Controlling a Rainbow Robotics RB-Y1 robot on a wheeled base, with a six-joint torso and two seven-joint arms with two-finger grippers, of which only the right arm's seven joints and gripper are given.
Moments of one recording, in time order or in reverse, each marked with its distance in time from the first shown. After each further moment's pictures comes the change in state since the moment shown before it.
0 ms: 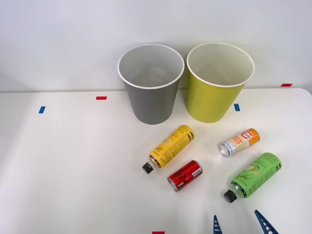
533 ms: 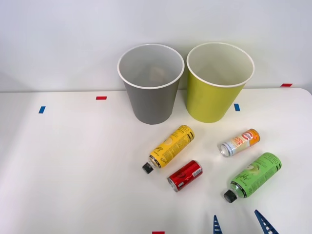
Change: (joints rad) arm 0.000 0.000 0.000 0.000 0.000 0.000 0.000
